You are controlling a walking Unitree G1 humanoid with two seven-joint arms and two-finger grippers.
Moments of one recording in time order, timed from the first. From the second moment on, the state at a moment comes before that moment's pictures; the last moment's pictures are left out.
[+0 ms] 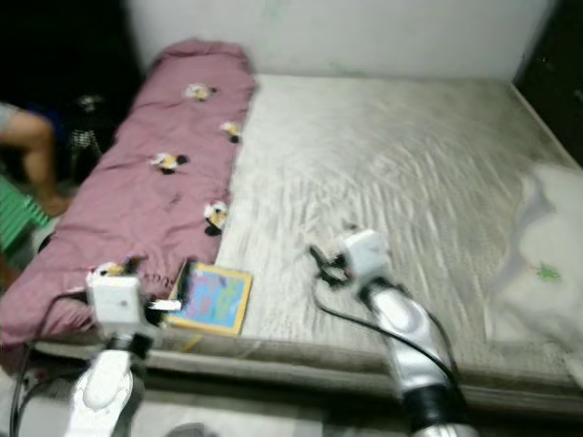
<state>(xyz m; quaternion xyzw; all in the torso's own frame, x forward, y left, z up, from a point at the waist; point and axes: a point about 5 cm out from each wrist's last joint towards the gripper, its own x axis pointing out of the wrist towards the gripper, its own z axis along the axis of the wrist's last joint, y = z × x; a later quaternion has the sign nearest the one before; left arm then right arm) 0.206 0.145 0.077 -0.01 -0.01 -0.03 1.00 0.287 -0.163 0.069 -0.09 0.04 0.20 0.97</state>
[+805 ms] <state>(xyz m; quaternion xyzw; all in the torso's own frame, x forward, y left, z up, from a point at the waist) 0.202 0.164 0.069 0.02 0.01 0.00 1.00 0.292 -0.146 0.078 -0.09 0.01 0.23 0.97</state>
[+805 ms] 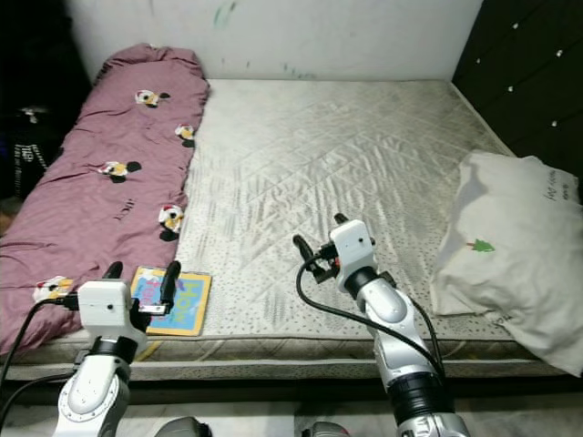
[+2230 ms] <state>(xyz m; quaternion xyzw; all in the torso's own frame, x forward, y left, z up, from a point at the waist) 0.197 0.151 0.070 0.00 0.01 -0.02 1.00 0.286 -0.152 0.066 -0.10 0.04 0.22 0.97</state>
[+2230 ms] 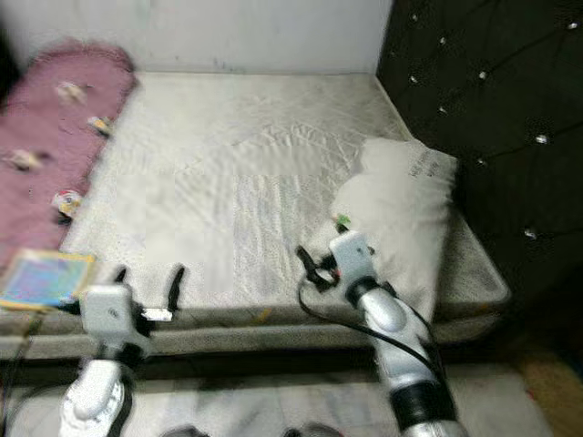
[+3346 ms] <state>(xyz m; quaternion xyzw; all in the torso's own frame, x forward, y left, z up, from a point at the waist) 0.199 0.156 0.071 0.01 0.01 0.00 1.00 0.288 -0.147 0.067 -0.11 0.03 0.23 0.97</state>
